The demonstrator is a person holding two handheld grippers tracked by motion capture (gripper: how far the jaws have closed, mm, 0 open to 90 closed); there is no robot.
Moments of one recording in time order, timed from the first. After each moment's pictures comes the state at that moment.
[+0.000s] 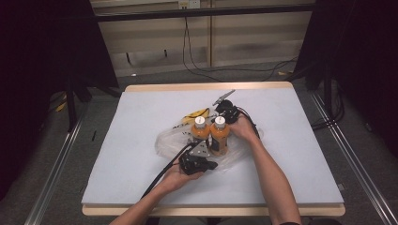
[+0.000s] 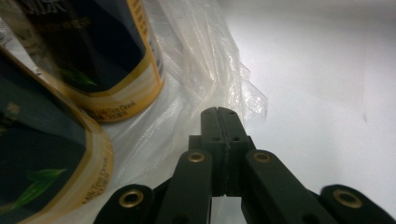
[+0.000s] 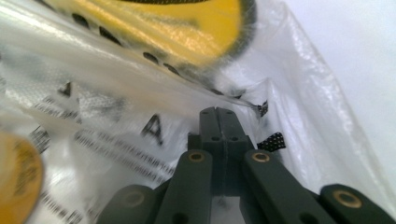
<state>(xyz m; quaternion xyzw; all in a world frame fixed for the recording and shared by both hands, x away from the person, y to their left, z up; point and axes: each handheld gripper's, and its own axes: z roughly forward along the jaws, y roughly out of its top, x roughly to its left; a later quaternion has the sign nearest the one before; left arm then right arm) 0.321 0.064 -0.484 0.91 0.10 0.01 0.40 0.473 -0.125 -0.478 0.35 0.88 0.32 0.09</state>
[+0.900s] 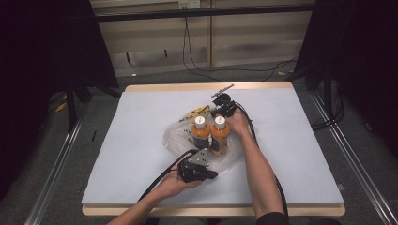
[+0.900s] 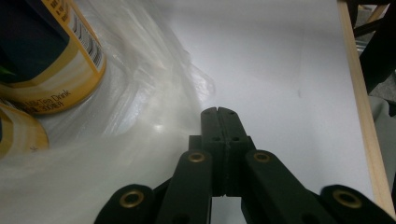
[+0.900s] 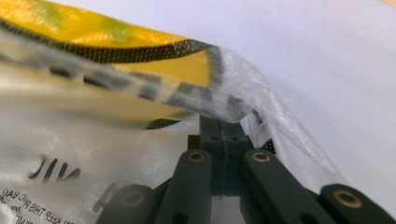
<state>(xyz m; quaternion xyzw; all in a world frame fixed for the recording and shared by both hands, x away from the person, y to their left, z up) 0.302 0.068 -0.481 0.92 0.06 -0.02 0.39 0.501 -0.120 -0.481 0.41 0.84 0.33 0.12</state>
